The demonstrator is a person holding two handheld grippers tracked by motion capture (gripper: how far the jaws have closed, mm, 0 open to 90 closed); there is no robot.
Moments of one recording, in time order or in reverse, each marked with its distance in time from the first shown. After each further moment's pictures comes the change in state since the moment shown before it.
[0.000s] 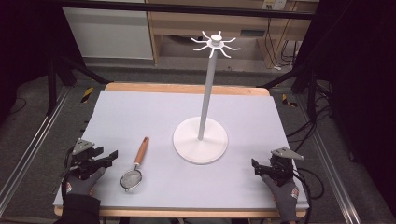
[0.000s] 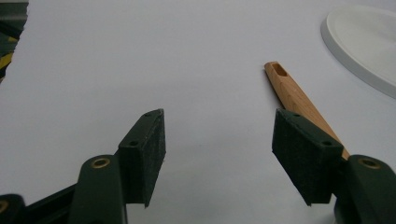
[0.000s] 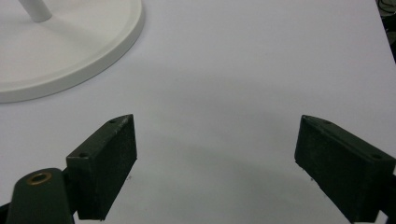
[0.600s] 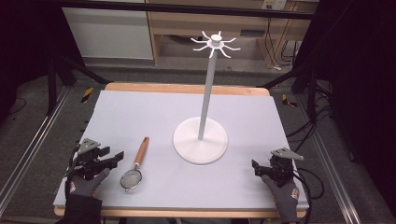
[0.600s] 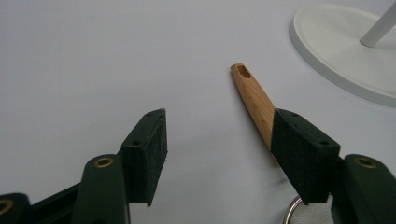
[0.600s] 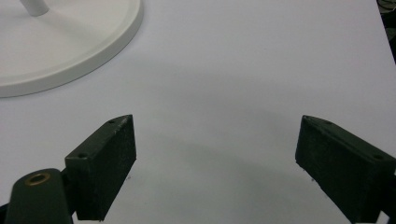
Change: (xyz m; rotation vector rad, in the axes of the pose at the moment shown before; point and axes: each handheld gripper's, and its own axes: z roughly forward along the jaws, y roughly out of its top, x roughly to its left) left arm -0.020 0.009 -0.003 0.016 -0.052 0.030; right arm 0.001 -0.001 -0.001 0.011 -0.003 -0.003
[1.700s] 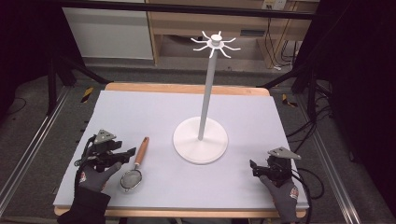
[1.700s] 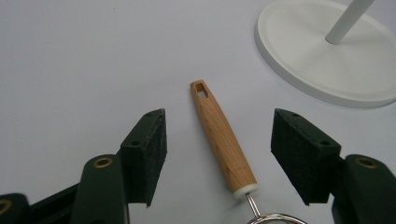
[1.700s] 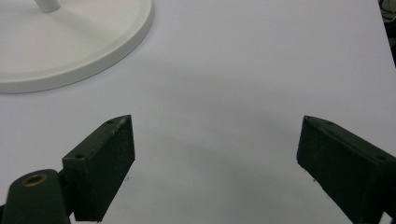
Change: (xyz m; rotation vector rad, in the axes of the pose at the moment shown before) left arm -0.032 0.036 0.009 0.066 -0.041 0.086; right arm 0.008 0.005 -0.003 0.005 -0.001 -0.043
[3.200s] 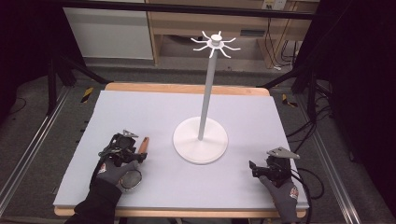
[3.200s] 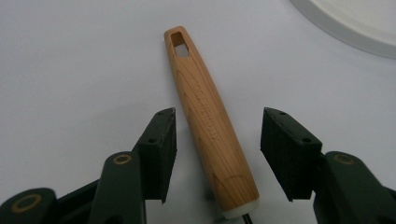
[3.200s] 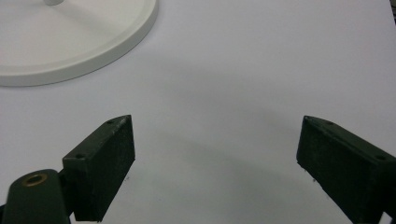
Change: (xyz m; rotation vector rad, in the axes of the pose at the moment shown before) left arm -0.015 0.002 0.061 0.277 0.020 0.024; right arm 0.001 0.000 0.001 0.023 0.015 -0.003
